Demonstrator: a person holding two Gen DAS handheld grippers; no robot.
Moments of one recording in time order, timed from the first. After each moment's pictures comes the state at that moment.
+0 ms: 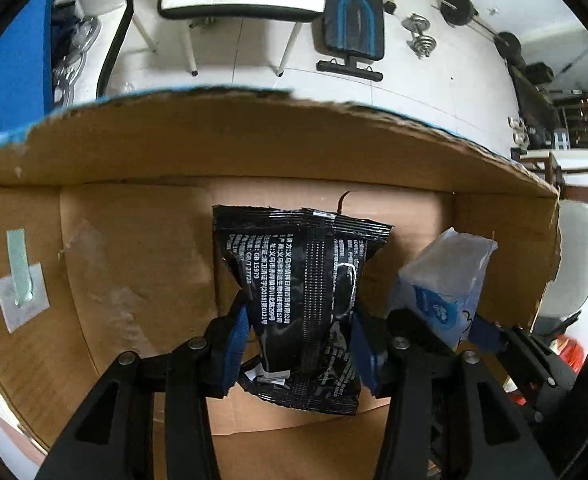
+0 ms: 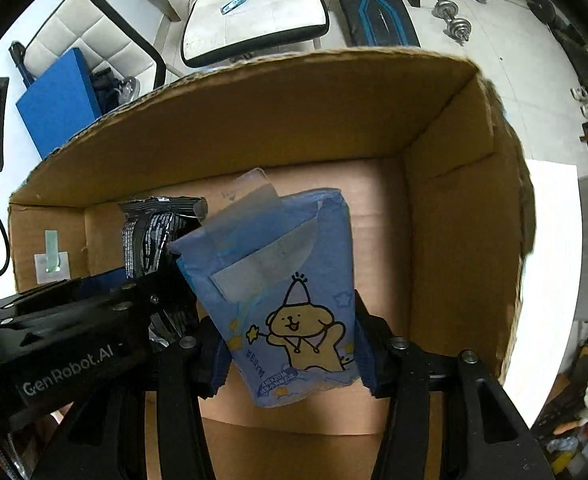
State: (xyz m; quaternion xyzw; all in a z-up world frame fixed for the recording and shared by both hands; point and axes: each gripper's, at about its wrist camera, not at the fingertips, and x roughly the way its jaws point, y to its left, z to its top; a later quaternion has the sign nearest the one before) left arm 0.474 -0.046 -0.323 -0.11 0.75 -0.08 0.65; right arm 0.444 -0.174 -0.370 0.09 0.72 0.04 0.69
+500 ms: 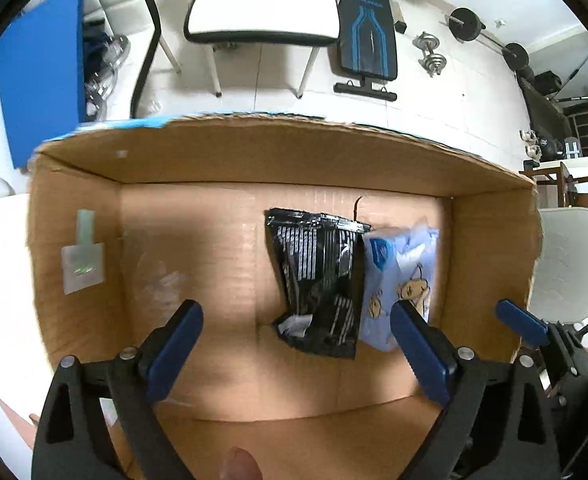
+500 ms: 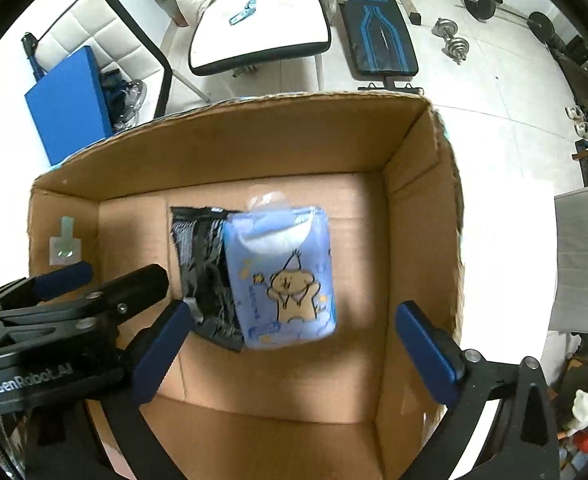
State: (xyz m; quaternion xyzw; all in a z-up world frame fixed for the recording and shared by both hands) left arm 0.442 -0.021 -0.271 -0.08 0.72 -0.05 0.69; right arm 0.431 -0.165 -0.338 0.06 0.70 0.05 0.71
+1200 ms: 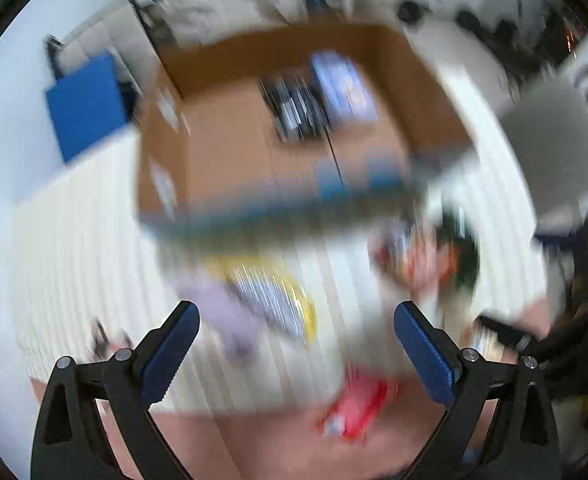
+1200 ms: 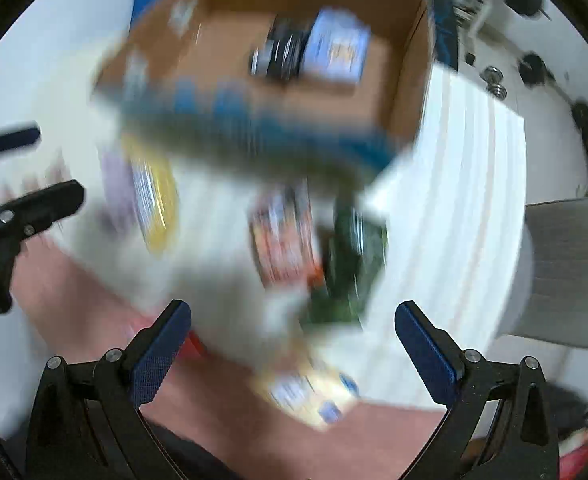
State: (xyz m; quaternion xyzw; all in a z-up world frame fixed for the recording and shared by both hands) left arm 0.156 -0.047 -0.224 0.08 0.66 -0.08 0.74; right arm 0.146 -0.168 -0.291 -0.13 0.69 0.17 0.69
